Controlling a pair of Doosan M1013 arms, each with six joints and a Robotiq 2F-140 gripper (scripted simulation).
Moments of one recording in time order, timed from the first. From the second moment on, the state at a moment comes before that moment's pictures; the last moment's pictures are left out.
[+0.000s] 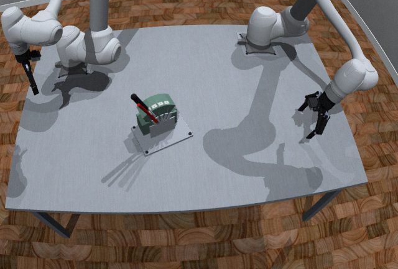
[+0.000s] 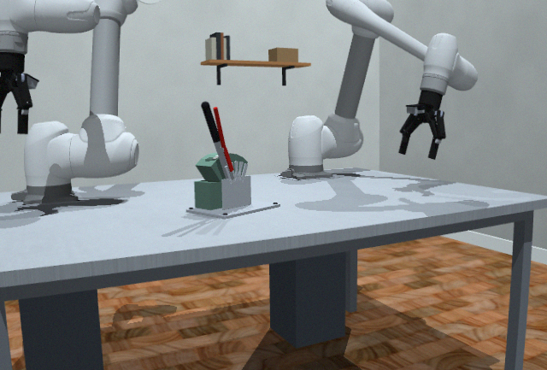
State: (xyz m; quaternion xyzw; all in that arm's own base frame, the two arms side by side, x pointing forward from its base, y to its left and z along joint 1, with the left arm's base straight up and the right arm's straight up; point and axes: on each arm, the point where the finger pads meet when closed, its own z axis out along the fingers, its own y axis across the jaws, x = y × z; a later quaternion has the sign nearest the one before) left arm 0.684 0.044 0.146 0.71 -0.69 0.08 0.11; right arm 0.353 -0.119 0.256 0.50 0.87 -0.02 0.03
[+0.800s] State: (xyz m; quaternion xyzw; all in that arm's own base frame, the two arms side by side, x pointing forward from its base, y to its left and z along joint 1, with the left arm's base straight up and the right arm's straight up) left arm 0.681 0.049 0.146 0.71 -0.69 0.08 0.11; right arm 0.367 -0.111 0.264 0.50 0.86 -0.02 0.03
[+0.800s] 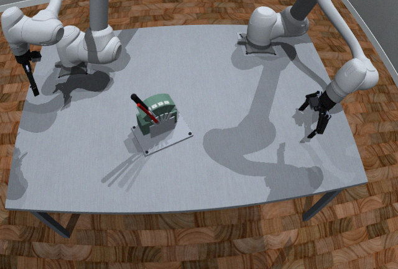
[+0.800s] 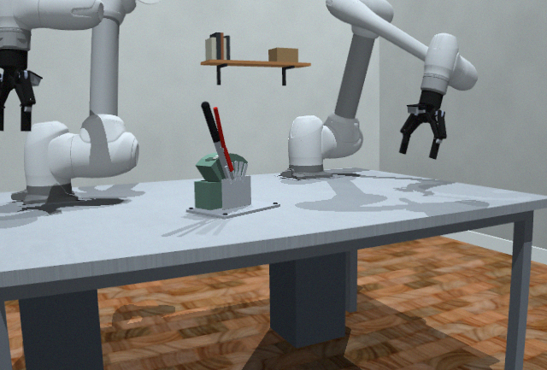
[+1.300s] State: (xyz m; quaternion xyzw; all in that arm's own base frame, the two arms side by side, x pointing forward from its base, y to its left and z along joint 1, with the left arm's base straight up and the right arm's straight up) left arm 0.629 0.142 0.158 0.81 -0.57 0.06 0.12; right arm 0.501 0.045 0.334 0.52 0.85 0.00 0.02
